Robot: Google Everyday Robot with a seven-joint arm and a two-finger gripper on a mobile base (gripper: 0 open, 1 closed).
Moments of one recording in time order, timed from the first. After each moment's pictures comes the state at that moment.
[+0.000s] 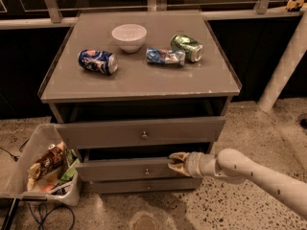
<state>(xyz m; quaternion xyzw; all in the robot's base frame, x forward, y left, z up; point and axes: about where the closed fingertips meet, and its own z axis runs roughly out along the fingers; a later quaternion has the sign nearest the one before) 0.578 -0.109 0.433 -0.57 0.68 0.17 0.43</state>
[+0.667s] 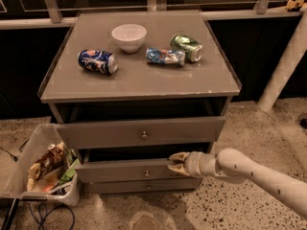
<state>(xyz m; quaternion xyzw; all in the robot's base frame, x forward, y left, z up) 0.578 -0.109 0.433 -0.57 0.68 0.17 0.43</state>
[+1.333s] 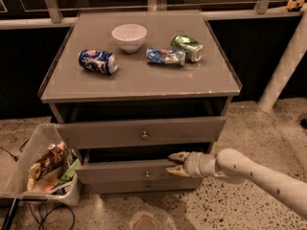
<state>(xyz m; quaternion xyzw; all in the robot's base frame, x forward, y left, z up) 0.578 -0.109 0.433 -0.57 0.68 0.17 0.43</state>
